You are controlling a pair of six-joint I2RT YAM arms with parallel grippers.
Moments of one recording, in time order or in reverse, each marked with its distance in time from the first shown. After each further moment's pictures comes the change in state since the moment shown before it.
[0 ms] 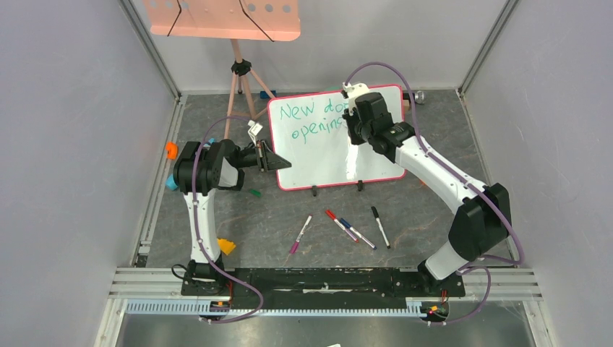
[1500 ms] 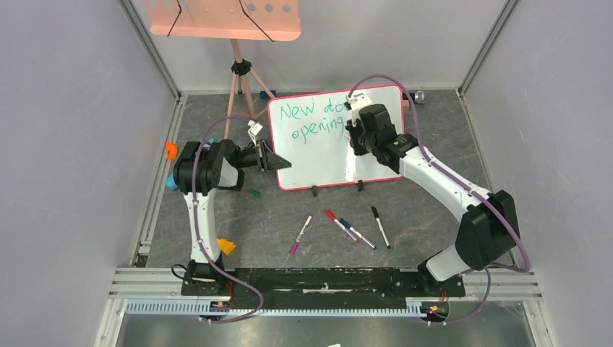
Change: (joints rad) left arm 0.000 0.000 0.000 0.000 -0.002 -0.004; right arm -0.002 -0.066 -0.138 0.056 -0.031 0.008
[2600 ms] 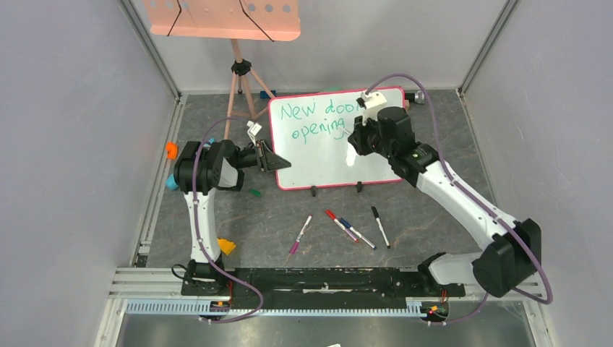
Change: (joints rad) left arm 0.003 0.005 0.000 -0.003 -0.013 0.001; right arm -0.007 -0.163 -0.071 0.071 -0.156 0.060
